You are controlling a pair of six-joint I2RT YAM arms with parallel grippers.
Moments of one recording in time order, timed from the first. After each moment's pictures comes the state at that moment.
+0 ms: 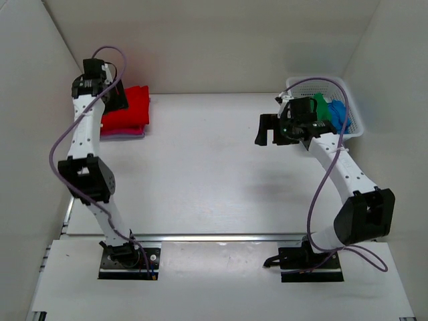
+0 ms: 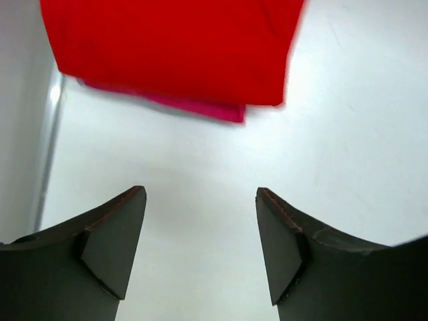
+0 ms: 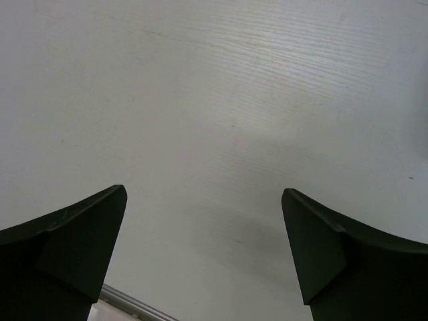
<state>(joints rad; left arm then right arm) 0.12 1.96 2.11 -1.00 -0.09 -0.14 0.21 1.47 1.32 -0.65 -0.25 0.15</state>
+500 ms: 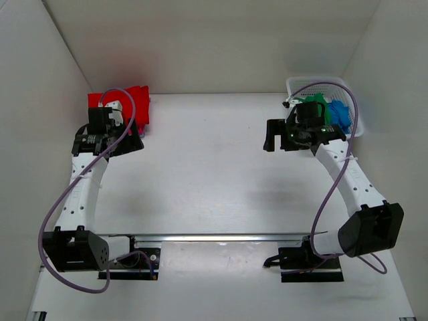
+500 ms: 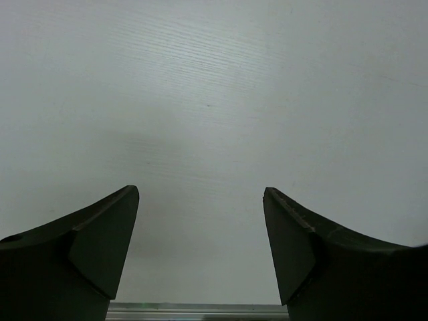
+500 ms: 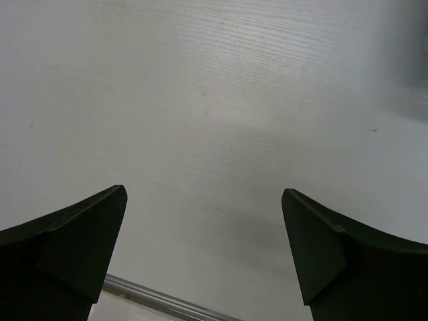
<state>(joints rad) 0.03 1.24 1.28 -0.85 0.05 -0.21 0.20 1.37 1.29 -0.77 -0.17 0.12</state>
